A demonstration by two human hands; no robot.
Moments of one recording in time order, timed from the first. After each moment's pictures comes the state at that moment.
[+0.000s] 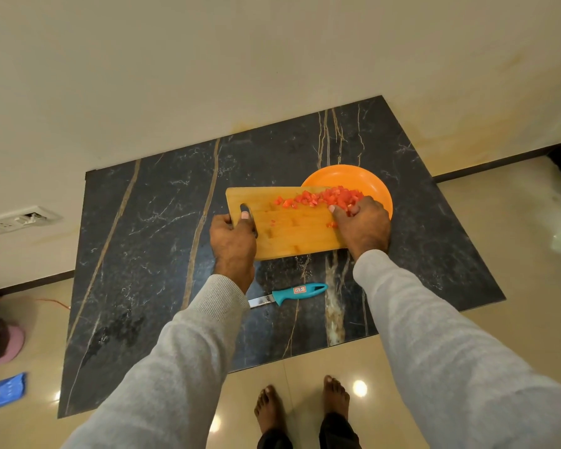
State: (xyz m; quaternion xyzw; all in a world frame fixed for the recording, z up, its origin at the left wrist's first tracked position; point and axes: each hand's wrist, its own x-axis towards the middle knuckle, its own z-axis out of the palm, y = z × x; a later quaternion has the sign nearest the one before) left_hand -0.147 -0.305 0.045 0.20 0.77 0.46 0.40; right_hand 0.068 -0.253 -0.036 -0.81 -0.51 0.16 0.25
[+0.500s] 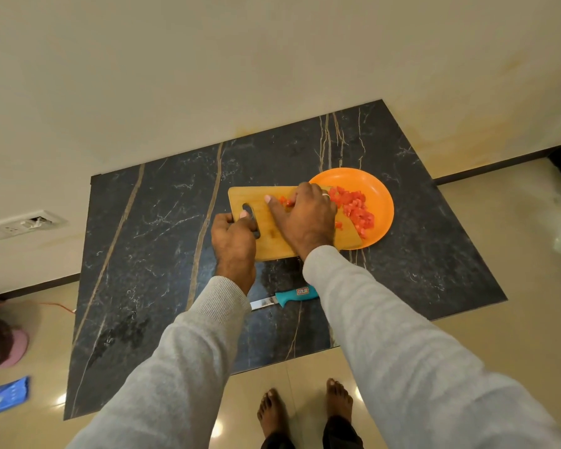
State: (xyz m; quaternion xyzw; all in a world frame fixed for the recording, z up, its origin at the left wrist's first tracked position) left_hand -0.148 -0.307 0.062 0.19 0.75 0.48 0.42; right_hand -0.038 -0.255 0.014 -0.72 -0.63 0.12 0.27
